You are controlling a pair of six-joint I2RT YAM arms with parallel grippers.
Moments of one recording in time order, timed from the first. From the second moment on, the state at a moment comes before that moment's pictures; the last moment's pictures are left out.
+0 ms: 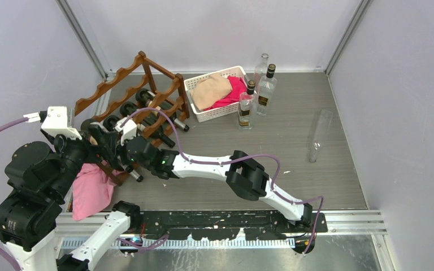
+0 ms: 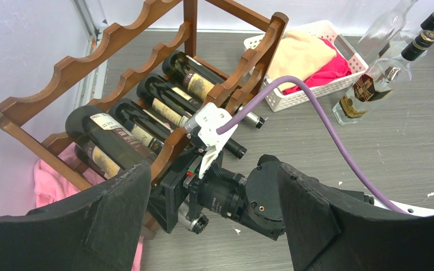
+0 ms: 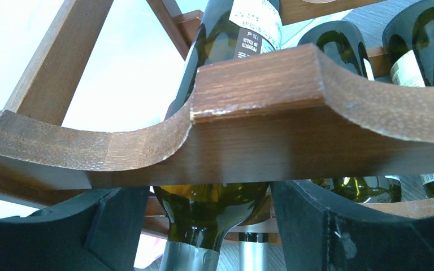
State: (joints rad) left arm -0.29 0.70 1.64 -1.16 -0.19 -0.14; right arm 1.28 2.37 2.03 0.22 0.25 0.39
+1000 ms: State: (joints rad) left arm -0.29 0.70 1.63 -1.12 -0.17 -0.16; right arm 1.27 2.33 1.95 0.31 0.25 0.34
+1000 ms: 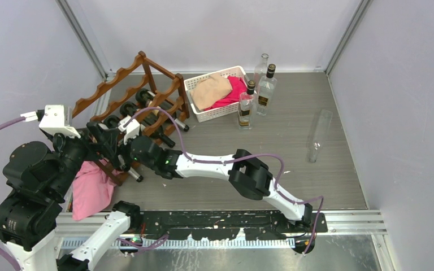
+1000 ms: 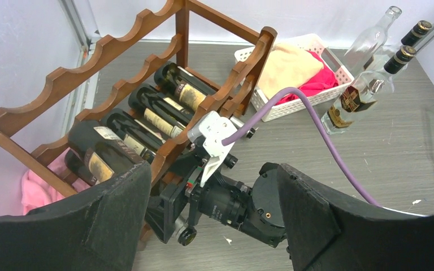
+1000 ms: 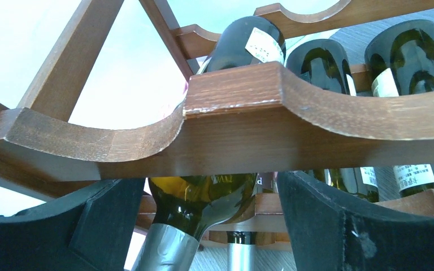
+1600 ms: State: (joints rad) left arm -0.29 0.68 1.61 -1.09 -0.16 -0.17; right arm 1.26 2.06 1.70 0.31 0.22 0.39
